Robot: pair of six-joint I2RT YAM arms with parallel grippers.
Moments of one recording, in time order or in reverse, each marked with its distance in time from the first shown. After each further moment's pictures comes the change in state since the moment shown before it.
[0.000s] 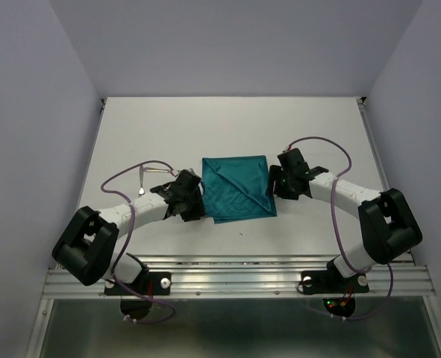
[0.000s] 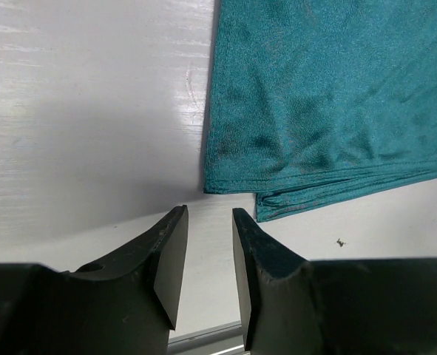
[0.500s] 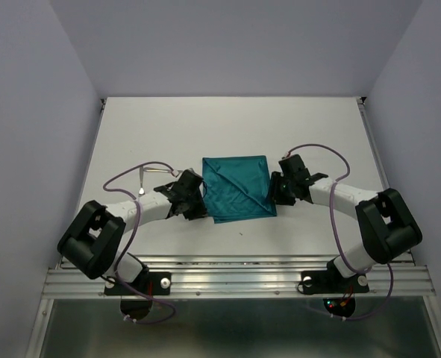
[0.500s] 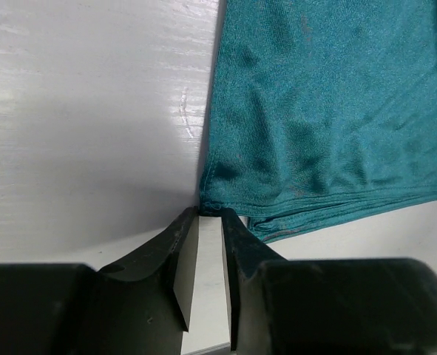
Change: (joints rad) left arm -0.006 0.052 -0.011 0.071 -0.012 -0.060; right arm 0.000 0.008 -0.089 0.076 -0.109 0.017
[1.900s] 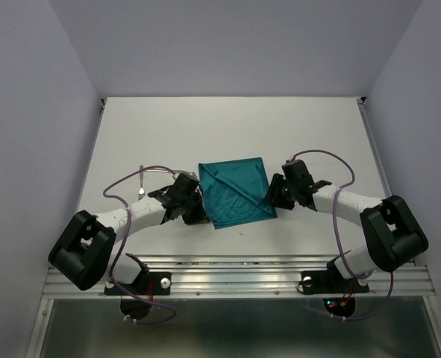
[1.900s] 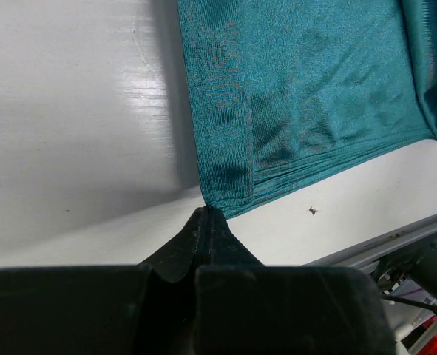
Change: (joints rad) left arm -0.002 -0.094 -0.051 0.003 0.139 0.010; right arm 0.000 -0.058 -0.097 0.113 -0.020 0.125
